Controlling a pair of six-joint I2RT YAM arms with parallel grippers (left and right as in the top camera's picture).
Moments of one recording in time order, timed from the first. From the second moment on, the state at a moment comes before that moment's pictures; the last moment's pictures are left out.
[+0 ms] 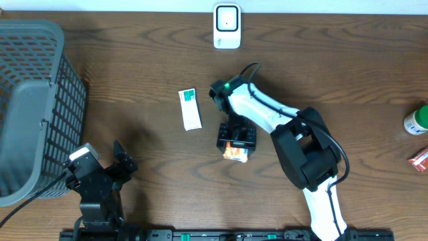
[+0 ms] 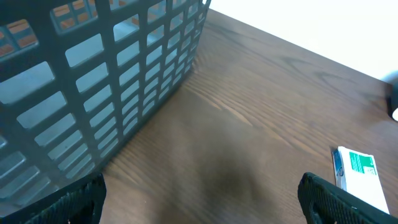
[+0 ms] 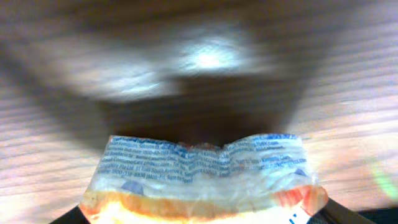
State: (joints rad) left arm -0.03 0.23 0.38 -0.61 -0.37 -0.38; right arm 0.62 2.23 1.62 -1.32 -0.22 0.75
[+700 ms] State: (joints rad) left arm -0.03 0.23 0.38 -0.61 -0.37 -0.38; right arm 0.51 2.16 1.78 -1.61 -0.27 0.55
